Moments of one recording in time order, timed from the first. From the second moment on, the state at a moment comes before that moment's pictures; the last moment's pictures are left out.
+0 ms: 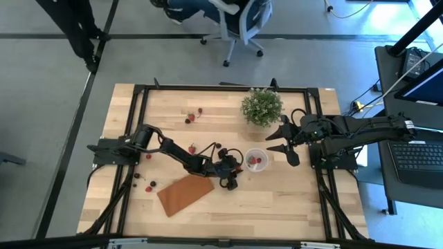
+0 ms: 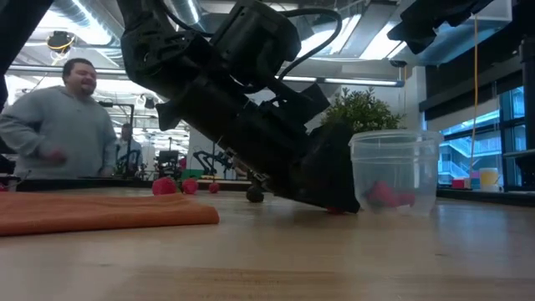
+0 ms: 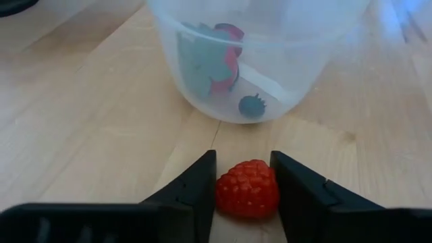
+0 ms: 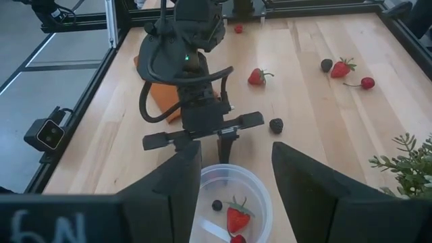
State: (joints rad) left arm -0.23 2.19 1.11 0.44 -0.42 -0.38; right arm 0.08 0.83 0.76 -0.42 -0.02 0.10
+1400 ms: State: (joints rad) left arm -0.08 2.08 1.61 -0.15 -0.07 -0.17; right arm 0.08 0.82 0.76 -0.52 -0.02 0.07
